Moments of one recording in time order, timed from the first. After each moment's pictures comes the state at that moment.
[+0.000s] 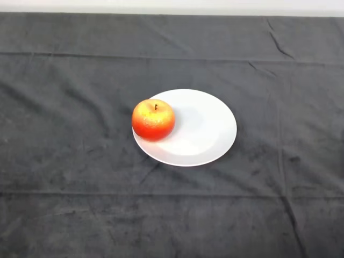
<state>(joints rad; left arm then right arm) -0.02 0.63 0.49 0.67 -0.30 -0.72 0.43 -0.59 -0.37 -0.80 1.19 0.84 0.31 0.57</state>
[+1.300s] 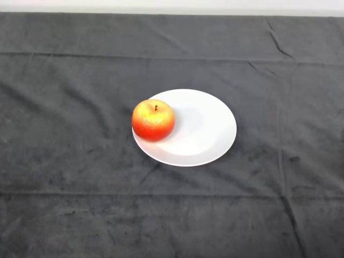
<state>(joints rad) -0.06 0.60 0.53 0.67 -0.25 -0.72 0.39 -0.59 -0.37 -0.80 1.19 0.84 0.31 0.57</state>
